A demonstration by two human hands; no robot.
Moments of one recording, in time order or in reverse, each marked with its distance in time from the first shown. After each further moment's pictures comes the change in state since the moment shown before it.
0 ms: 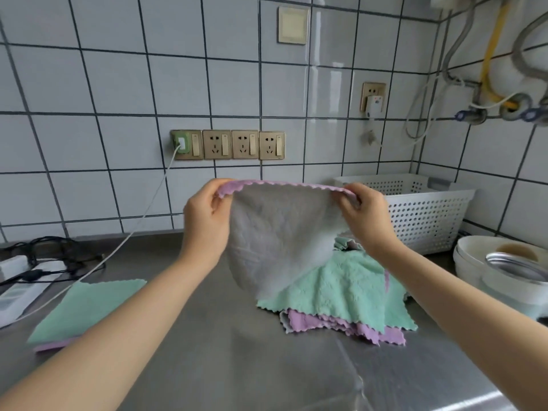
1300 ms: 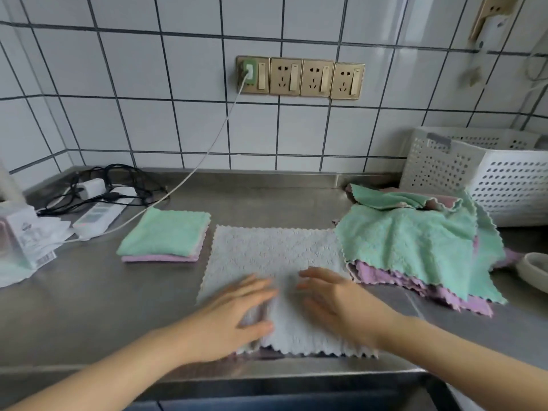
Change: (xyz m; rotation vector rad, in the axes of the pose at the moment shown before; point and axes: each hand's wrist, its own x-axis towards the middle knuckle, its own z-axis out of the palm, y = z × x) left_hand -0.166 -0.074 -0.126 0.567 -1.145 -0.360; right_hand -0.180 -0.026 0.105 -0.156 -1.032 -0.366
